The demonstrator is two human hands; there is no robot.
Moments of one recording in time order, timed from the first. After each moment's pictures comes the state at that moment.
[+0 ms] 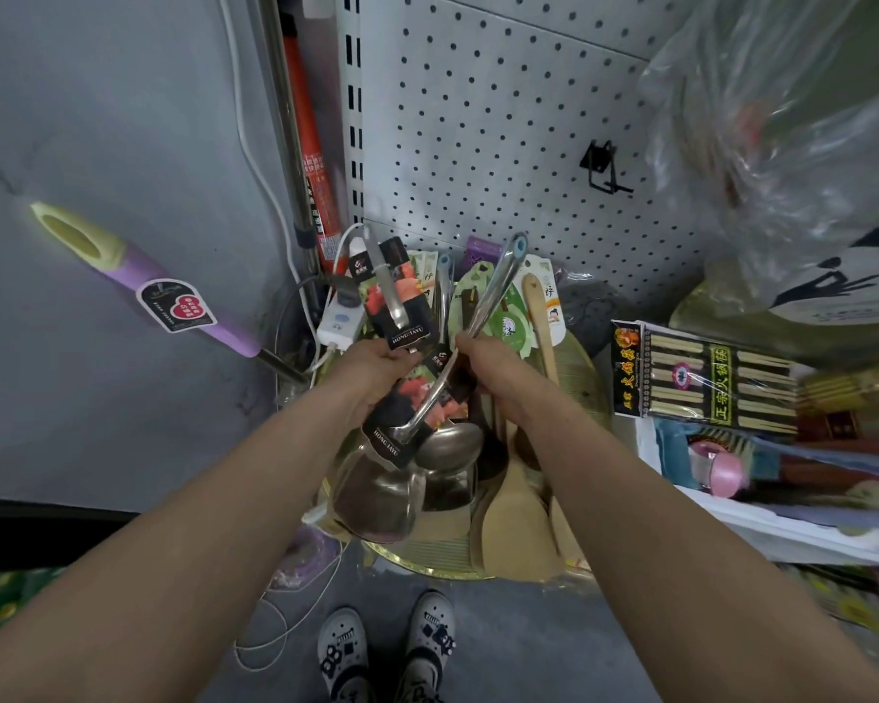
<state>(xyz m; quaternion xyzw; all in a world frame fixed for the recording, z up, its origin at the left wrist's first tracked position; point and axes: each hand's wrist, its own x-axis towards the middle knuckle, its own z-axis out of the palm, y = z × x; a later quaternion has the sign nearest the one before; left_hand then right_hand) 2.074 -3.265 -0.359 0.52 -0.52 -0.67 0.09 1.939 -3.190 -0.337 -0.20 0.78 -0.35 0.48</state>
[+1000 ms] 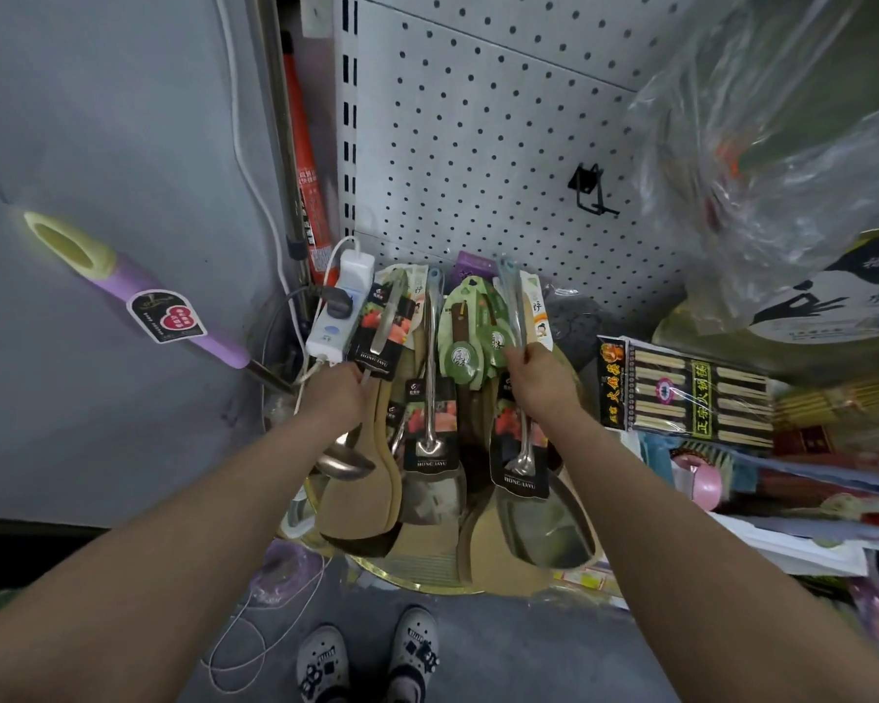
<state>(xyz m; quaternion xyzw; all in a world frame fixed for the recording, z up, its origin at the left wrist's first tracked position) 2.092 -3.277 -0.387 0.53 -0.77 -0.34 -0.04 1.898 -3.159 -0.334 -0.27 0.92 -0.17 0.23</state>
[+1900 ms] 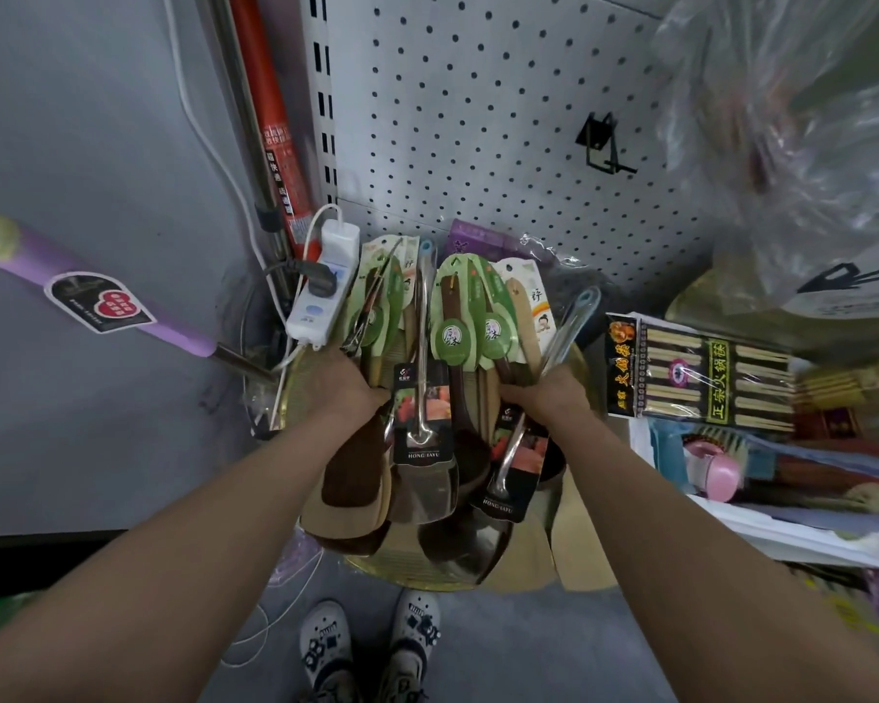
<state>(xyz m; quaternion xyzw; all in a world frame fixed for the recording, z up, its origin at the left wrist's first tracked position) 2.068 -3.266 -0.409 0.58 -0.73 -0.36 -0.01 1.875 -3.135 -0.377 -0.14 0.93 -0.13 0.32</state>
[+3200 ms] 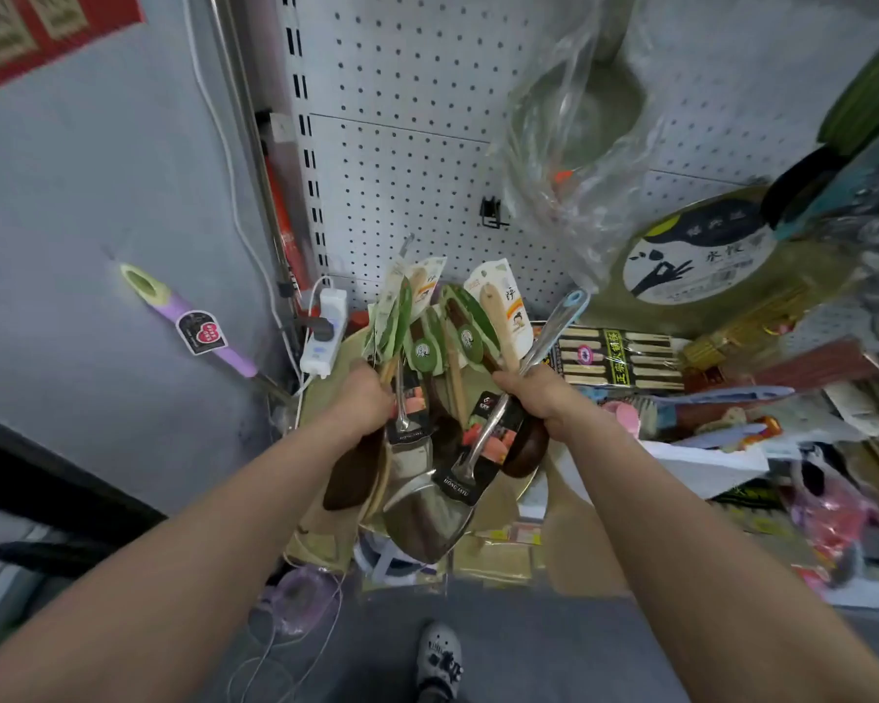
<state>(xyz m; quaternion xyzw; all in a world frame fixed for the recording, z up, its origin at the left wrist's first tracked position) 2.102 -3.170 -0.258 0.51 -0.75 -0.41 0.00 1.935 -3.042 -0.250 -0.15 0.83 -0.37 0.39</state>
